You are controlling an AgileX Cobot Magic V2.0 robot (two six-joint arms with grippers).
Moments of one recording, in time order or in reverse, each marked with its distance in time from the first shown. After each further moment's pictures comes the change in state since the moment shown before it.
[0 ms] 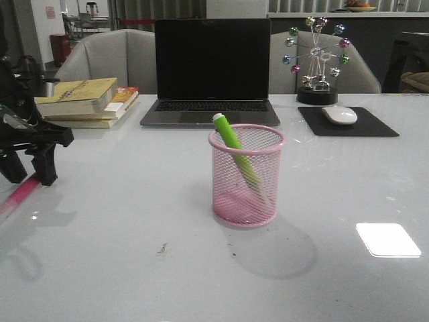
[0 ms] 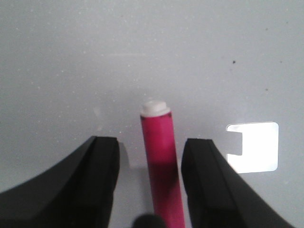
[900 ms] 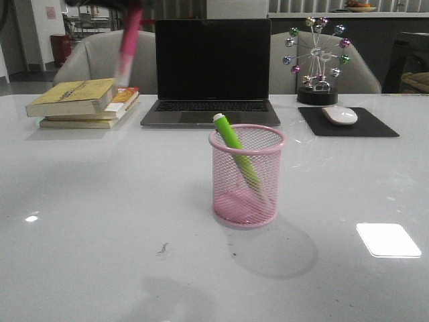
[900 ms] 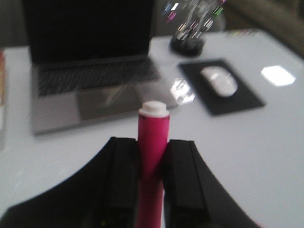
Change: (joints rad) left arm -0.488 -0.595 0.452 -0.209 -0.987 0.000; right arm 0.000 0.000 0.000 0.000 -0.004 -0.002
